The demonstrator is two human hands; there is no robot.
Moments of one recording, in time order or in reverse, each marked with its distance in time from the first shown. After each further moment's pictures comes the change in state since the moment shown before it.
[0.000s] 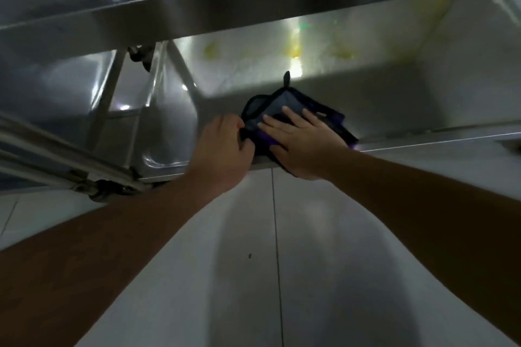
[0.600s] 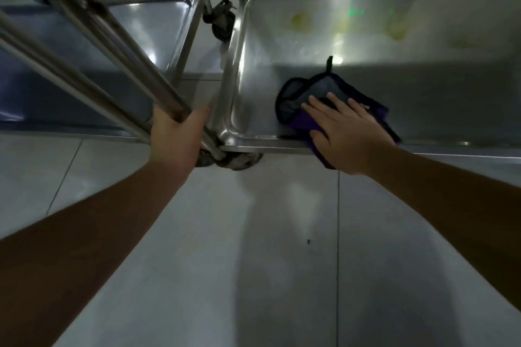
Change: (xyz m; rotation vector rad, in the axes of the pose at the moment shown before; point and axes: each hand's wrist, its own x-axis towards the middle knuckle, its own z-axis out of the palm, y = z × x) left_hand -0.053 -0.171 -0.093 -0.757 0.441 -0.592; right_hand 0.053 -0.083 0.008 0.046 0.025 0.014
